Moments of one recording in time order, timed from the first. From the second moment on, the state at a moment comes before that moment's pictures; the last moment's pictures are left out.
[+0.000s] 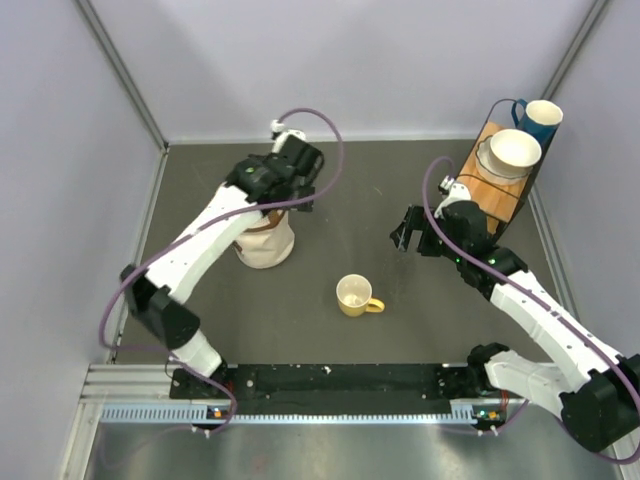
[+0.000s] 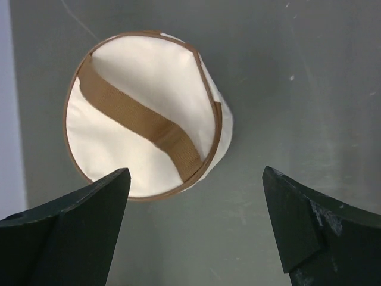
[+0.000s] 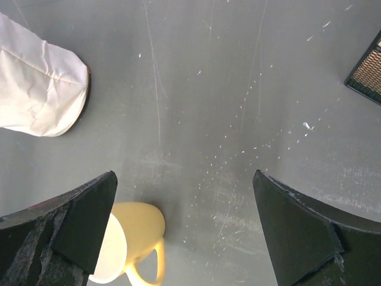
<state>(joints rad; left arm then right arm) -0.68 1.67 1.78 -1.09 -0.62 -0.40 0.45 0.99 0.79 -0.32 0.01 0.48</state>
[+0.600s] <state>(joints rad) -0.01 1.20 1.11 -0.69 0.07 -0.53 0.45 0.99 0.78 -0.32 -0.04 0.48</state>
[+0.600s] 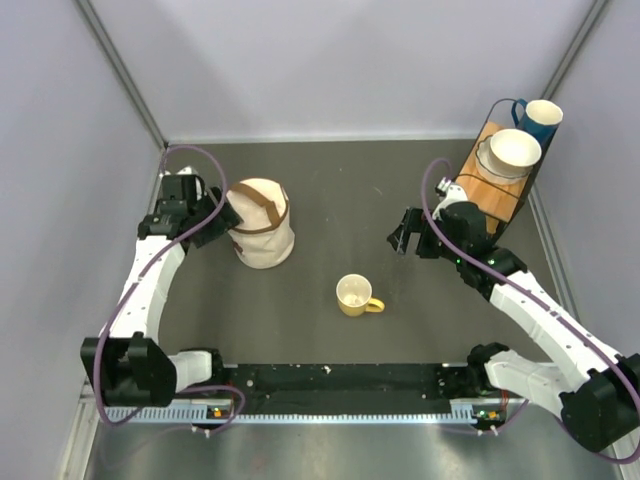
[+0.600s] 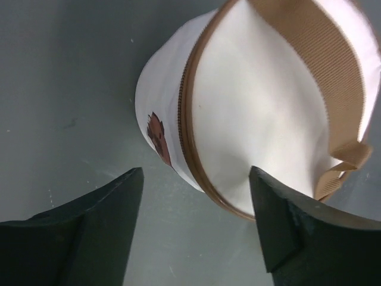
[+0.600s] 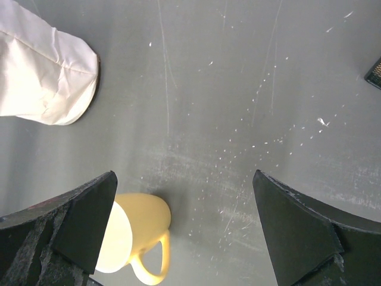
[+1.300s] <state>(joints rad) -0.14 0.95 0.66 -0.34 0.28 -1.03 0.55 1.10 0.82 -0.35 -0.05 0.44</state>
